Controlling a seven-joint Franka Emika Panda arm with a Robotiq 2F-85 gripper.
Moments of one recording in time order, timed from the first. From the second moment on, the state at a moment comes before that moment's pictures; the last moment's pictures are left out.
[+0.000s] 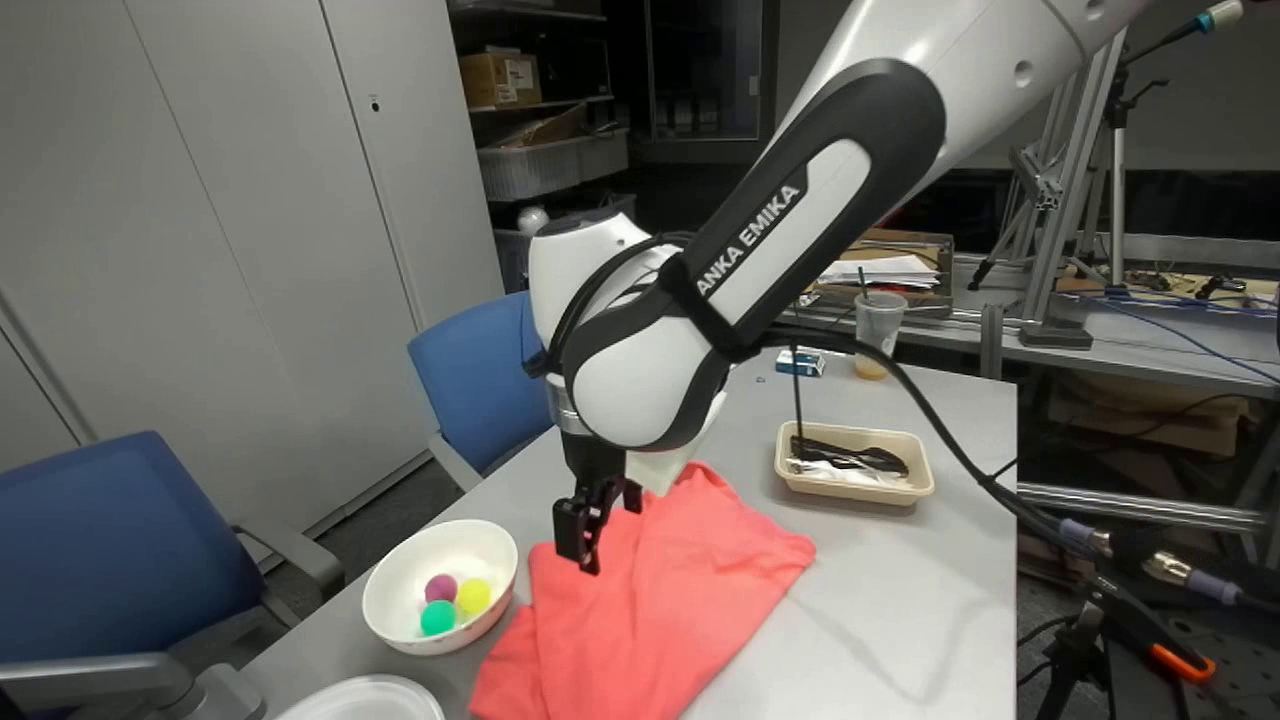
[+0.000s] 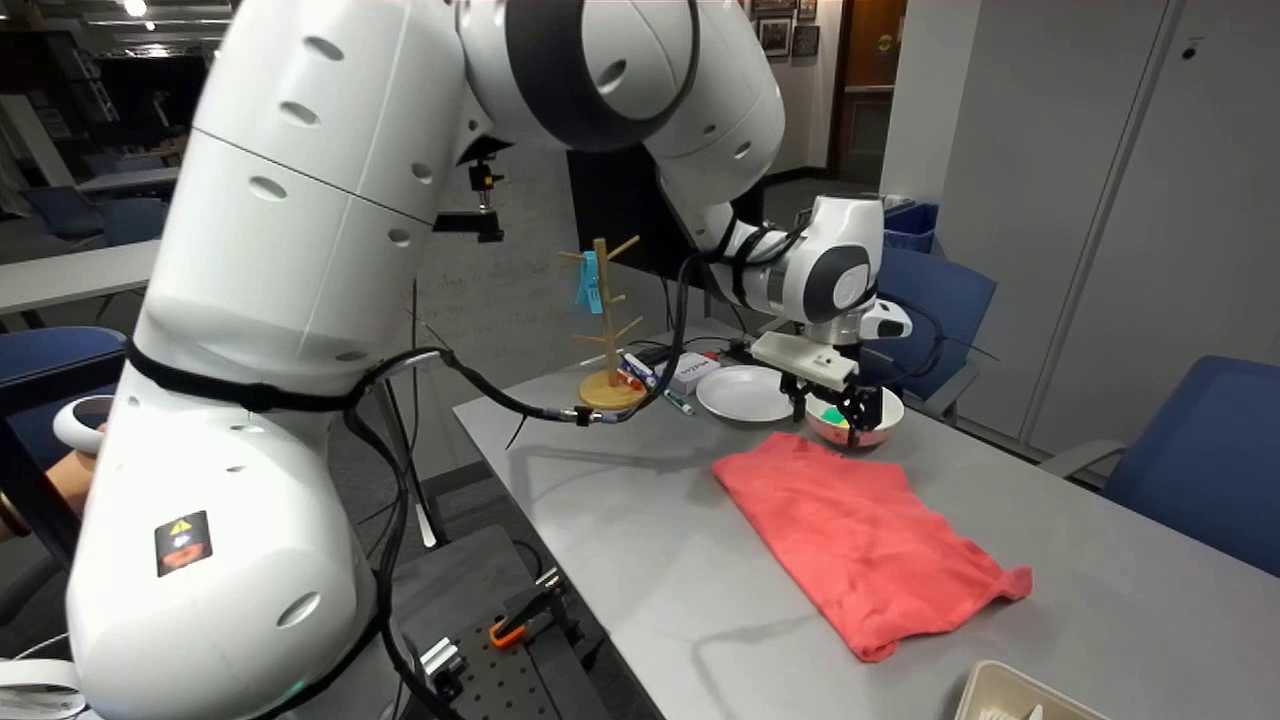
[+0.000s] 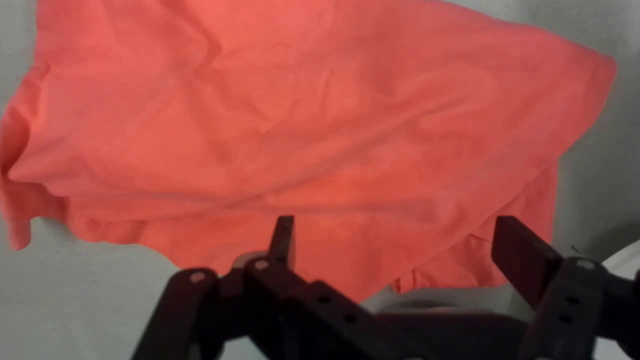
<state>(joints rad) 0.10 0.60 0.04 -1.82 -0.09 2.45 0.09</state>
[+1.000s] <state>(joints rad) 0.09 0.97 0.04 -1.42 -0.01 2.41 0.13</state>
